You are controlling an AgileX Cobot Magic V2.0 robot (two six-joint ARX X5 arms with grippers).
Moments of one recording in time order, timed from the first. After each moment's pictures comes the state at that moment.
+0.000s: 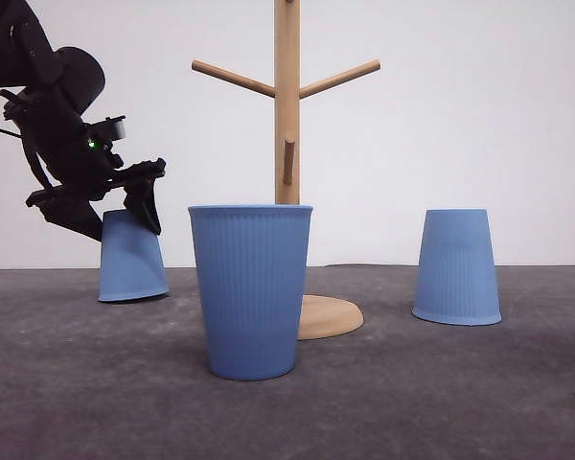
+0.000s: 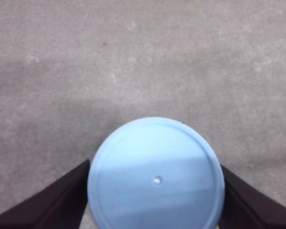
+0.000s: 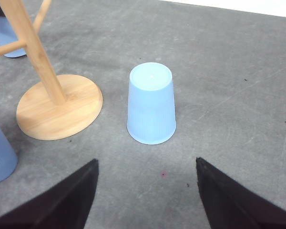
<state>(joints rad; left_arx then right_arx) -0.13 1.96 1.47 -0.27 0.17 -0.07 0.18 0.54 0.59 -0.51 -0.18 0.00</state>
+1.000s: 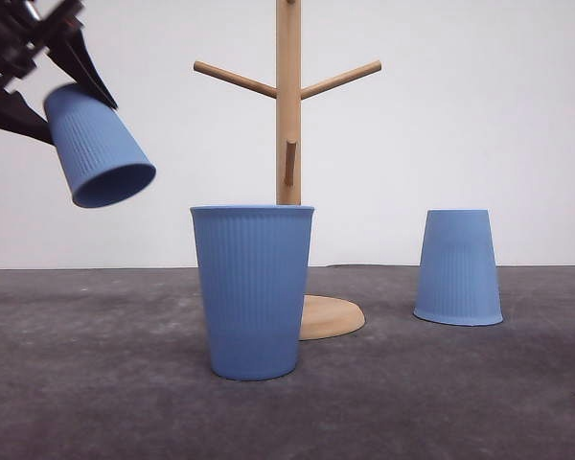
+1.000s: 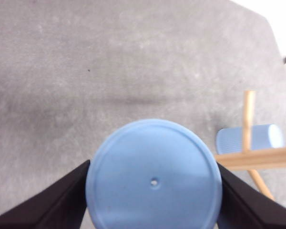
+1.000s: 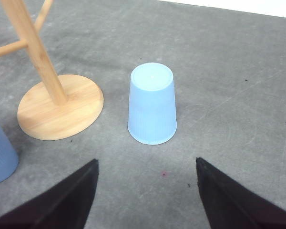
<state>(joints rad) 0.04 1.58 1.42 -0.67 0.64 -0.16 0.18 0.54 0.59 -0.51 -0.18 0.00</state>
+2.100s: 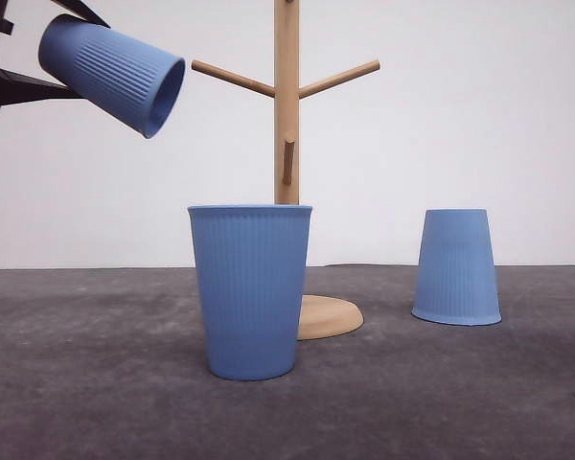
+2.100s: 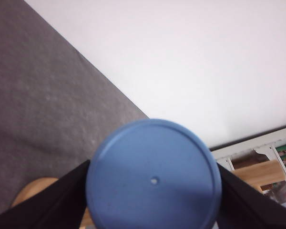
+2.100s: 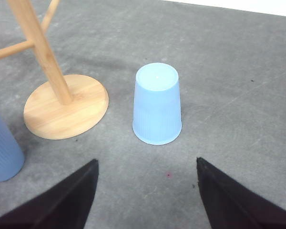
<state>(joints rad) -0.01 1.19 0.77 0.32 0.66 -1.01 0.18 0.54 0.59 -0.51 -0.21 0.00</state>
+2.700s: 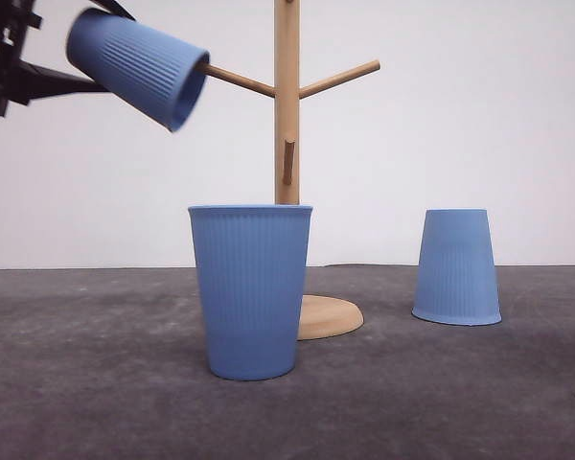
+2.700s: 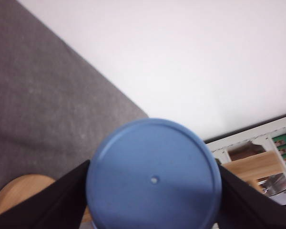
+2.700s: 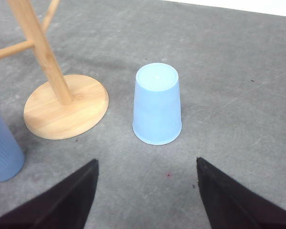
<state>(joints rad) -0.10 1.22 0.80 0.33 0.61 -1.01 0.18 0.54 0.59 -0.51 -0.21 0.00</state>
